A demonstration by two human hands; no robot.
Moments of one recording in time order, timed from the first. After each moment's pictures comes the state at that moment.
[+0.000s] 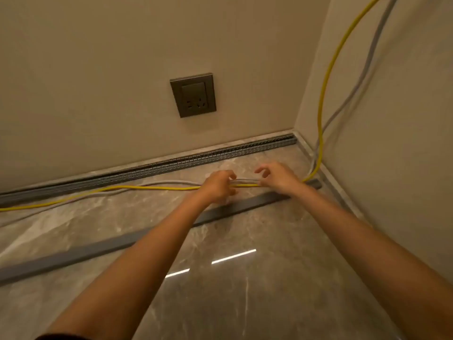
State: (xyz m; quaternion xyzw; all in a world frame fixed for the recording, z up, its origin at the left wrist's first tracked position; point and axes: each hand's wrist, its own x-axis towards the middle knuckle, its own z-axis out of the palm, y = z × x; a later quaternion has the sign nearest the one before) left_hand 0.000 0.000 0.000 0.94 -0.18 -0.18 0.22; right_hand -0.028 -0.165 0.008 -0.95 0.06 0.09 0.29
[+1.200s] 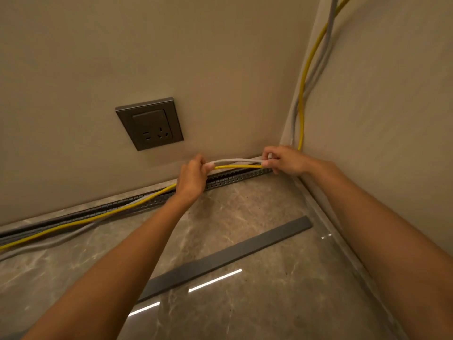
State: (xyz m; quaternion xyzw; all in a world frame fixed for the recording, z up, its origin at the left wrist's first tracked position) left_hand 0.112 -0.042 -0.004 0.92 -0.08 -0.03 0.37; right_hand 0.083 -0.270 0.029 -0.96 -0.03 0.11 0.27
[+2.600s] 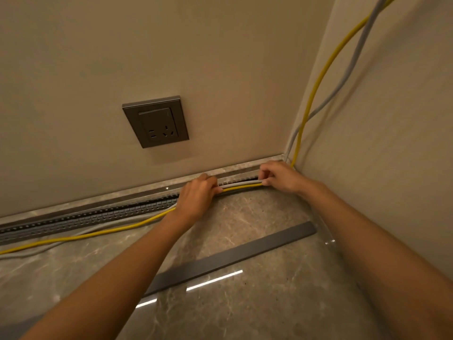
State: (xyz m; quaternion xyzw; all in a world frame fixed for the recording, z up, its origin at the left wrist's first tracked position) left_hand 0.083 -0.028 -0.019 0.96 -0.22 0.01 0.18; right_hand 0.081 -0.252 -0.006 -0.96 -0.04 0.10 0.26
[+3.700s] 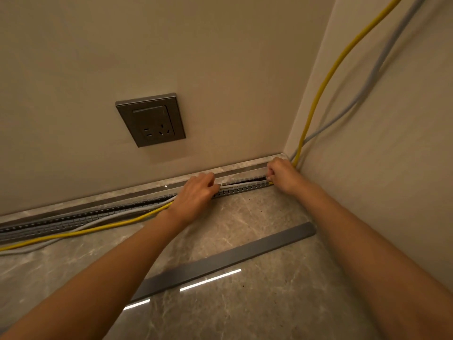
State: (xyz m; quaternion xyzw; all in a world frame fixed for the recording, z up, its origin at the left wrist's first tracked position) left_hand 0.083 -0.025 -0.016 0.91 -0.39 0.09 0.04; right_hand 0.089 -0.260 -0.022 -0.98 0.04 0.06 0.21
